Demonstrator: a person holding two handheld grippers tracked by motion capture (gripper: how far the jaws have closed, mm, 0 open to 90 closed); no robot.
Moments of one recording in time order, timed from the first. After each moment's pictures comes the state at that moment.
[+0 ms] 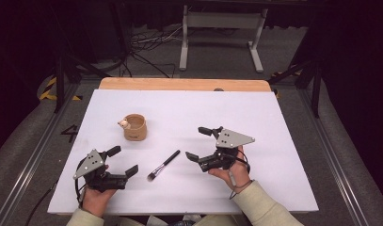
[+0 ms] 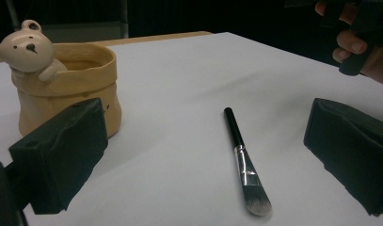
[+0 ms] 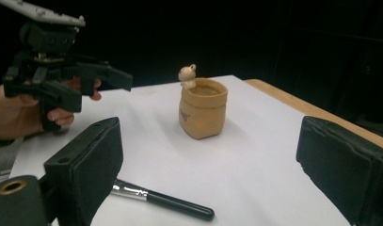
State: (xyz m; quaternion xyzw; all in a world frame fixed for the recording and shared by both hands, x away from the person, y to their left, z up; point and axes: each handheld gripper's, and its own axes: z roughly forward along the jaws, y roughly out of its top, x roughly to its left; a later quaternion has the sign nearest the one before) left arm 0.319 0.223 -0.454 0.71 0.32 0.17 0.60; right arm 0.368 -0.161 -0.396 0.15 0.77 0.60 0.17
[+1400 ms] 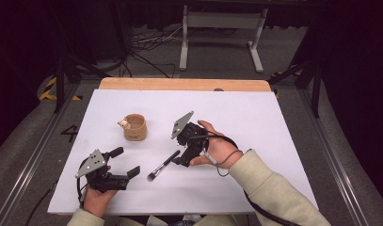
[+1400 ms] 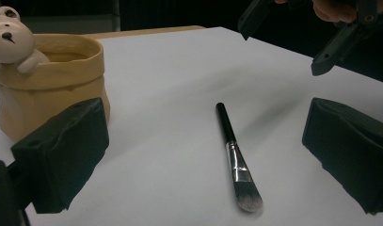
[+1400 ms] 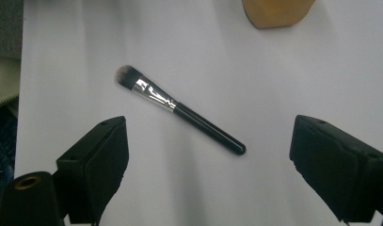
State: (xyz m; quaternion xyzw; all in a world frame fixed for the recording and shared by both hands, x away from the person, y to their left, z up) left arm 0.319 0.220 -0.455 0.72 0.32 0.15 0.59; right arm 0.408 -0.076 -0.362 0.07 0.96 0.27 0.06
